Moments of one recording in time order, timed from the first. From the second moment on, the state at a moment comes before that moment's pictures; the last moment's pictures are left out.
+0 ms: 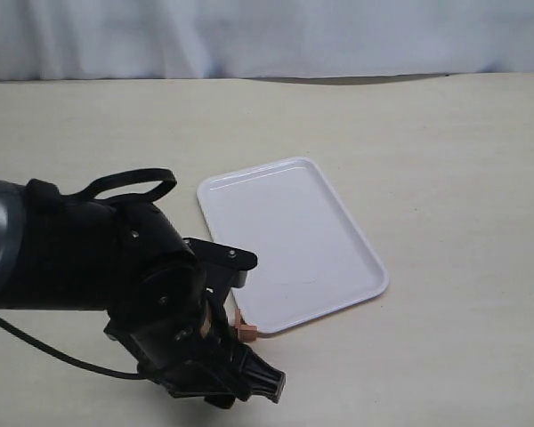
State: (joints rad) left arm -1.00 1.76 -0.86 -0.06 0.64 -0.59; right arm -0.02 0.00 0.00 0.31 0.36 -0.22
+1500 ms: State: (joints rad) left arm -1.00 1.78 -0.86 0.03 0.65 -0.73; right arm -0.02 0.00 0.00 0.31 0.36 -0.22
